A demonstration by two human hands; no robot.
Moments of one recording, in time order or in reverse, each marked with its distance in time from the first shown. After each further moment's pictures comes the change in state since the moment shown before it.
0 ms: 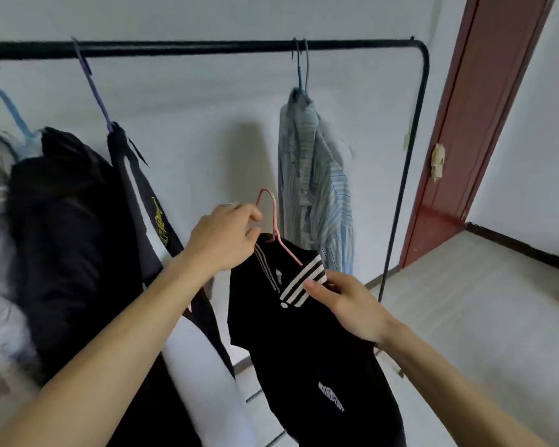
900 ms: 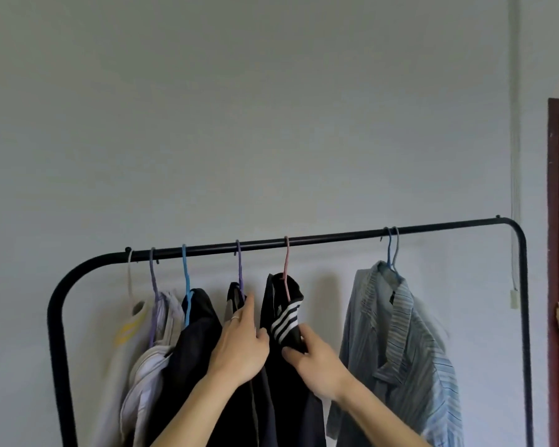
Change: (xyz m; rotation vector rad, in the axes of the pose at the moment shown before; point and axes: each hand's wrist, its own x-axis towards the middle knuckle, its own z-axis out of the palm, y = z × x) left_hand 0.001 -0.084 -0.105 -0.236 0.300 -0.420; right_hand 0.158 -0.170 0.080 -0.102 -0.069 -0.269
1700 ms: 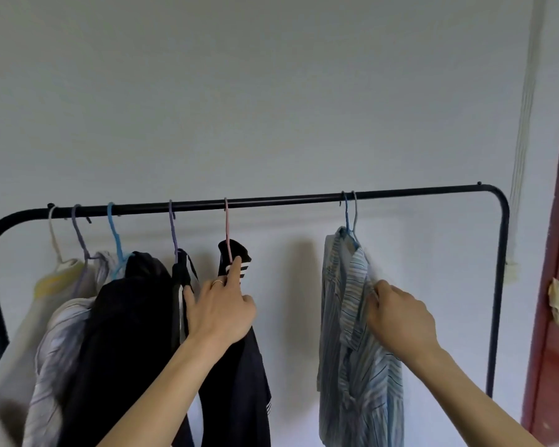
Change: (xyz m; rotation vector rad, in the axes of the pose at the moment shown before) left_hand -0.012 0.097 0.070 0.467 0.103 -0.152; right_hand -0.038 0.107 -0.193 -0.817 0.460 0.081
